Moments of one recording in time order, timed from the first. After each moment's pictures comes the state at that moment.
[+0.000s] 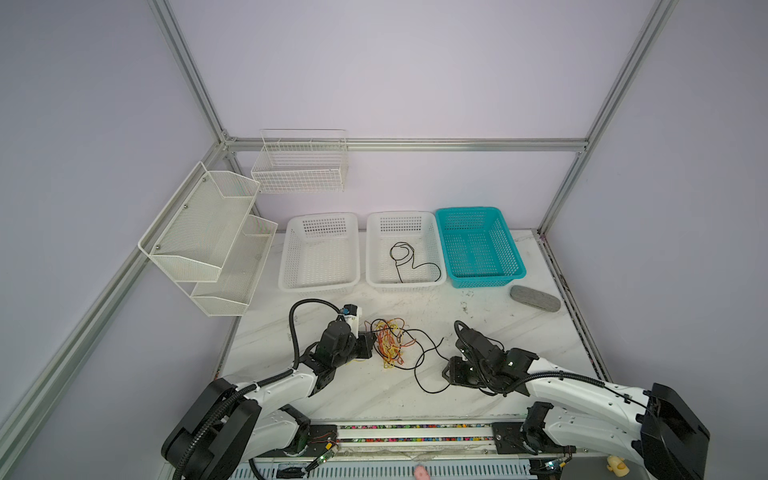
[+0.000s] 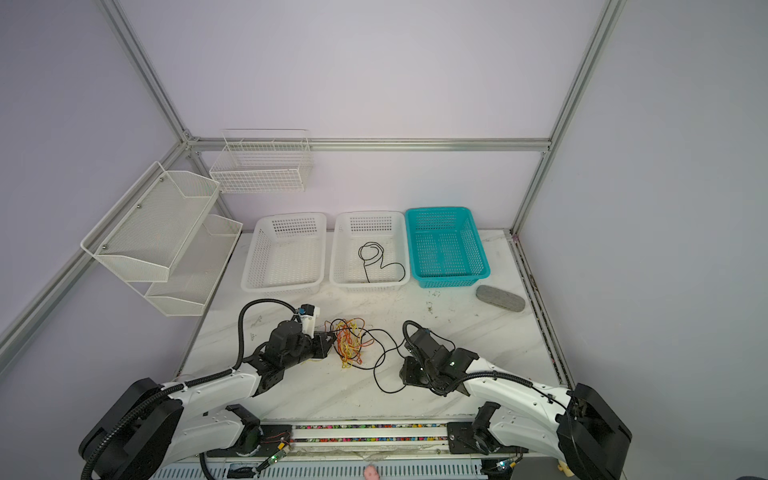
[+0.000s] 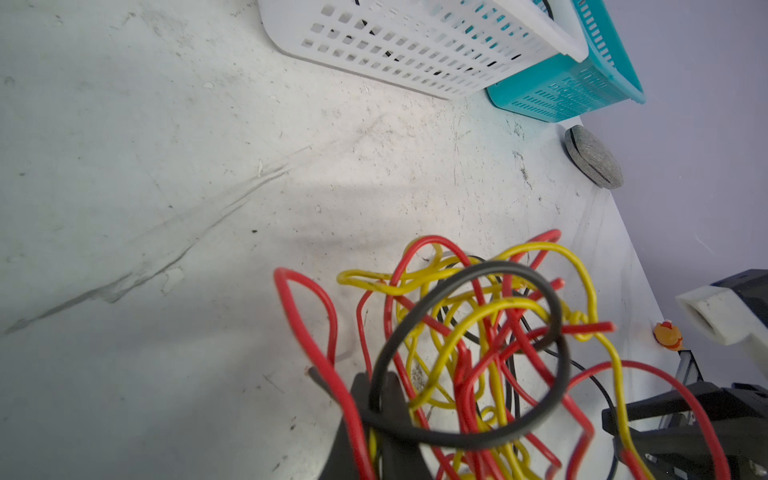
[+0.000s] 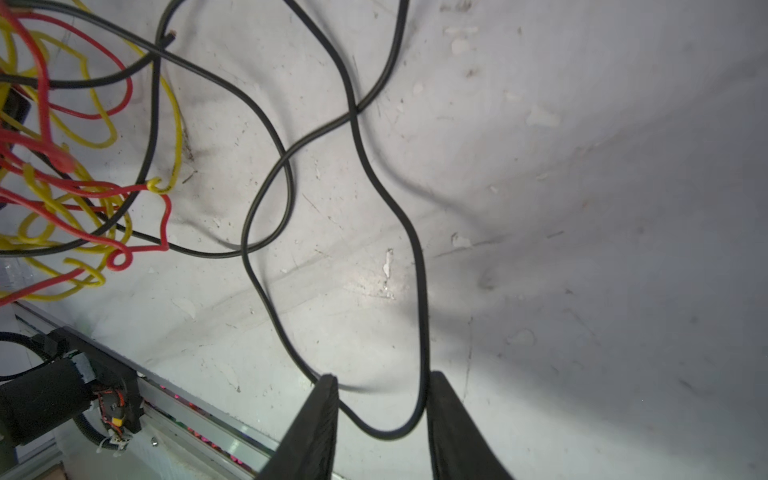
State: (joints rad) left arm -0.52 1.19 0.30 0.31 0.16 -0.59; right arm 0.89 1.08 0.50 -0.46 -0.11 0.97
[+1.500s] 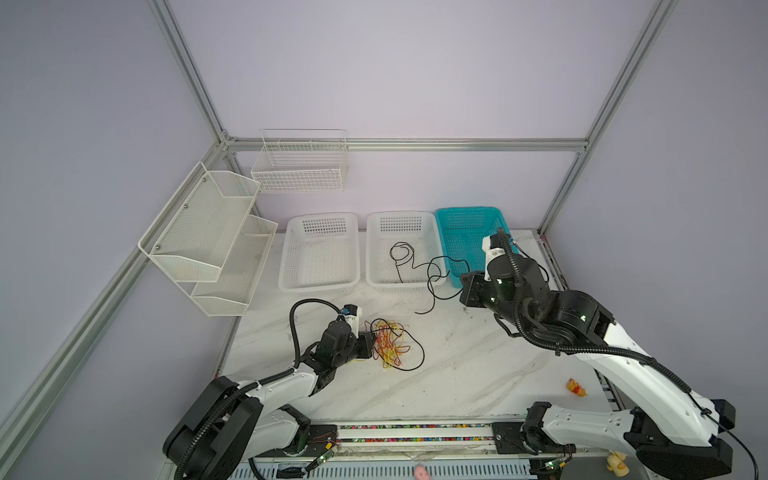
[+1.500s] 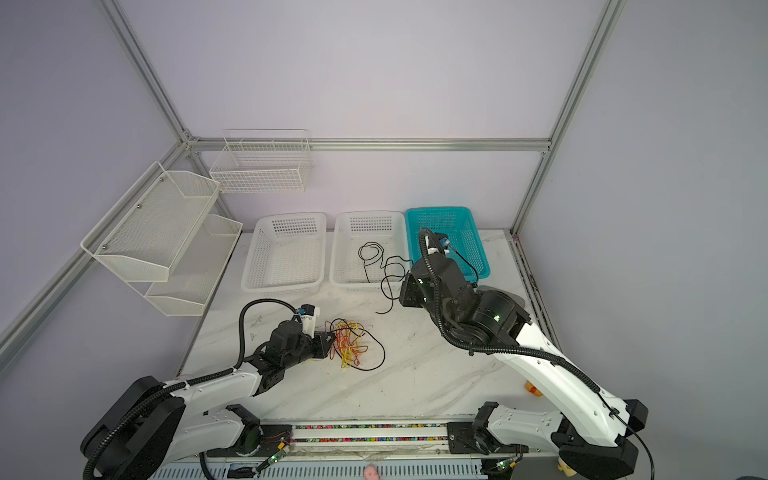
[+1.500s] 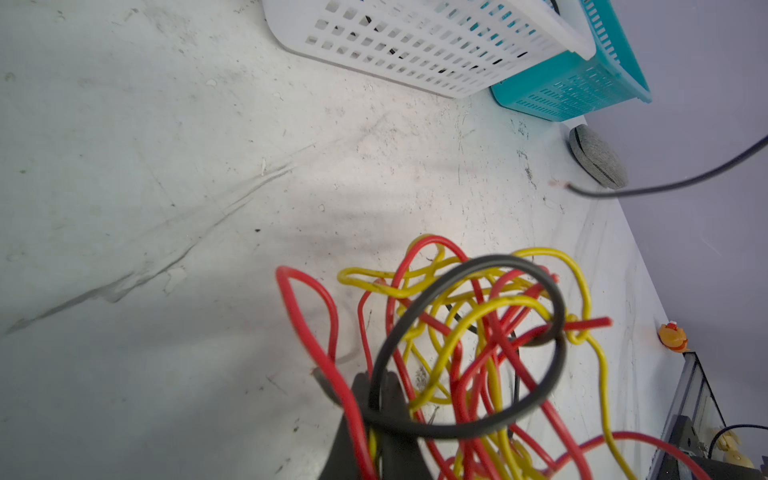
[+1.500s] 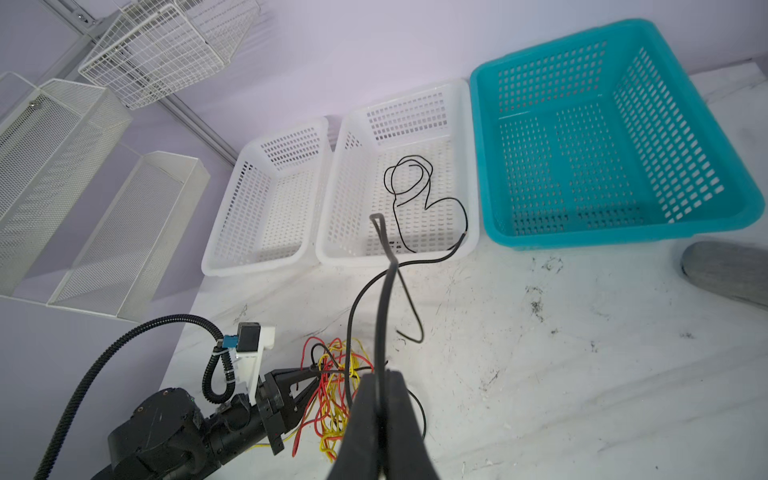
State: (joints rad) left arm -0.52 1.20 0.30 0.31 0.16 -0.59; right arm 0.90 1.17 1.55 -0.94 0.42 0.70
